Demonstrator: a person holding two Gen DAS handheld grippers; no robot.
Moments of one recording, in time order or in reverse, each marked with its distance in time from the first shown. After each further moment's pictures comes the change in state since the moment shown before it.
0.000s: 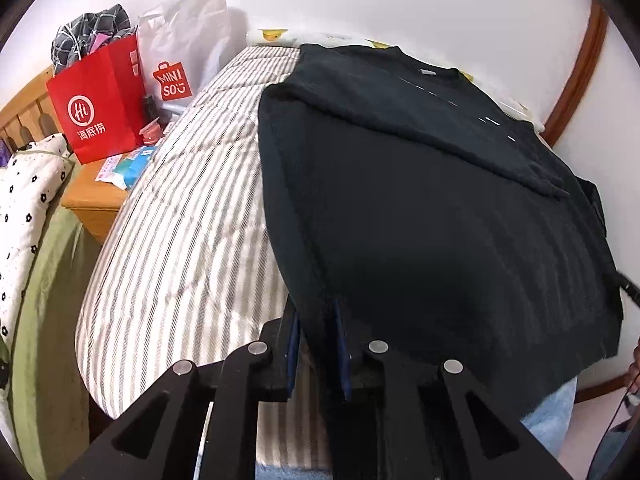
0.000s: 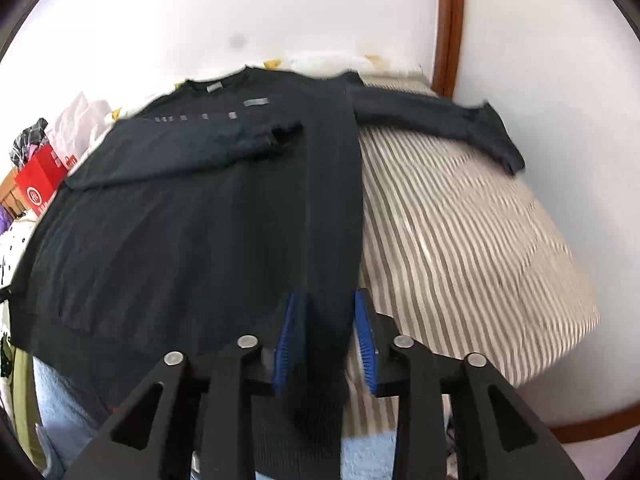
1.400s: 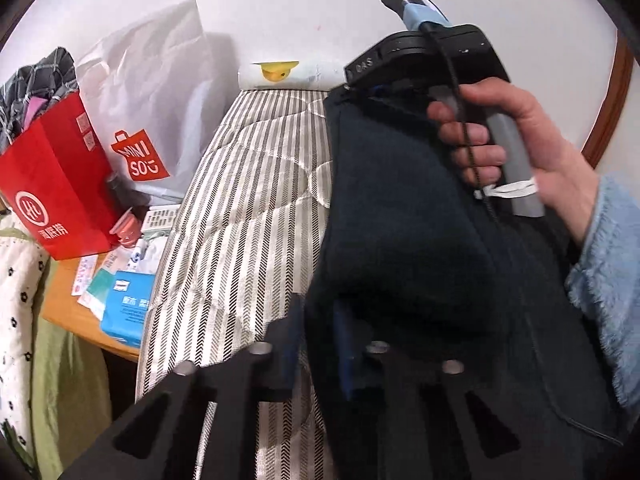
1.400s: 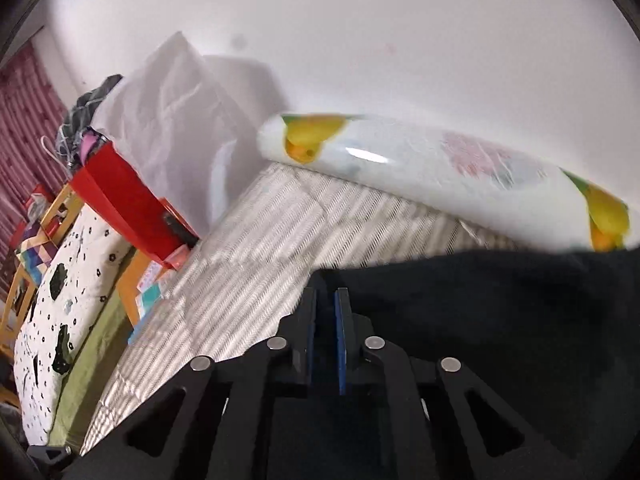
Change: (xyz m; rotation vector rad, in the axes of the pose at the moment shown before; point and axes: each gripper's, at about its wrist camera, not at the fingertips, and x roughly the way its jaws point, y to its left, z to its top) left arm 0.113 0.038 0.162 0.072 -0.076 0.014; right arm 0.326 0.492 0.327 -0.400 0.121 0.545
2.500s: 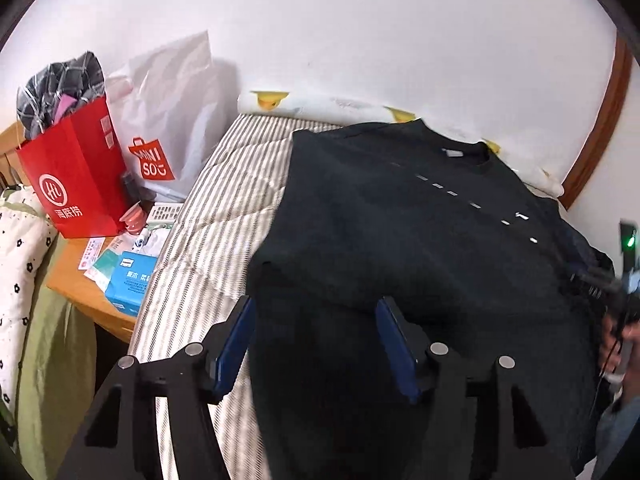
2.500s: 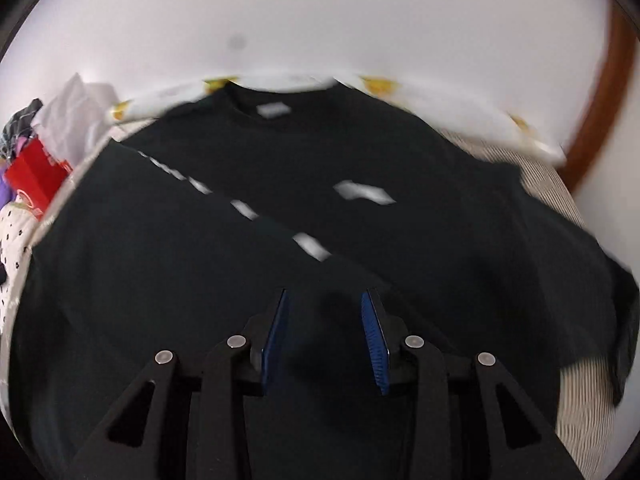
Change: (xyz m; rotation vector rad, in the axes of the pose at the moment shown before) left arm -0.078 -0.049 -0.009 -0.083 -0.045 -0.010; right arm -0.269 -0.153 -0.270 0.248 0.005 -0.467
